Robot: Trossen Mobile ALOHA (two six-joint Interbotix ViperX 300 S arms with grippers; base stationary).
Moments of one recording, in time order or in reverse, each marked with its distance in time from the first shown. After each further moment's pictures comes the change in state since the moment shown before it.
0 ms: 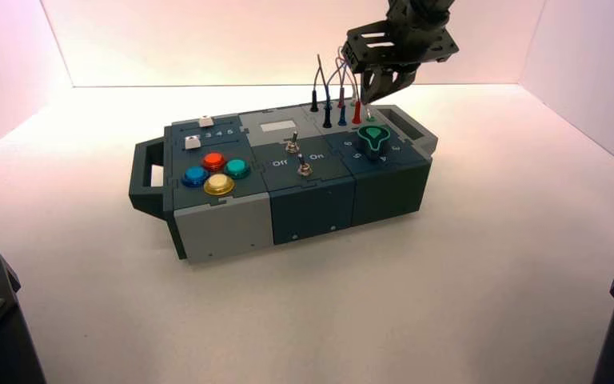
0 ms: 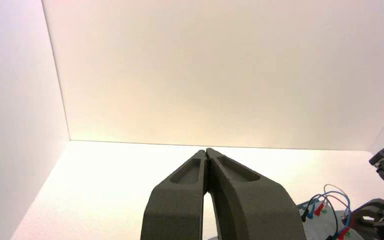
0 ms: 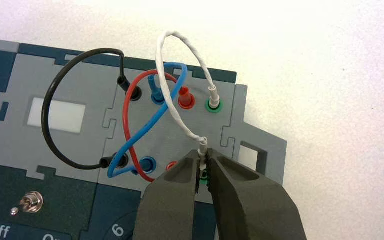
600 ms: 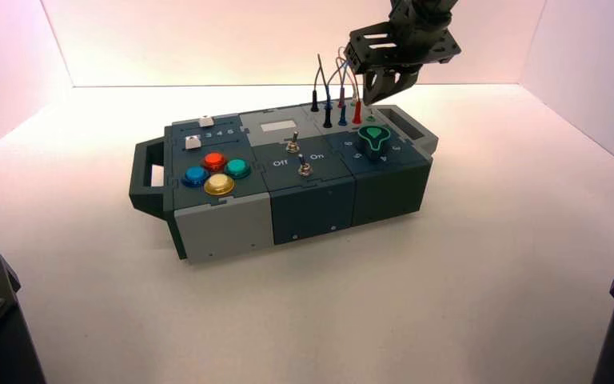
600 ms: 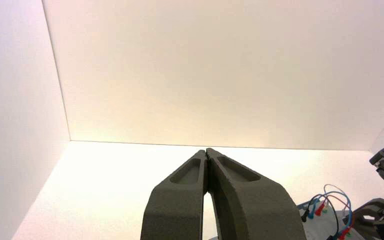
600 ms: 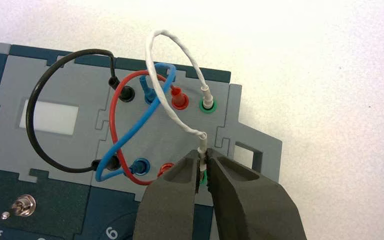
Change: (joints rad) left arm 0.000 -0.002 0.000 0.000 -0.002 0.002; right arm -0.015 0.002 0.000 -0.003 -0.002 -0.002
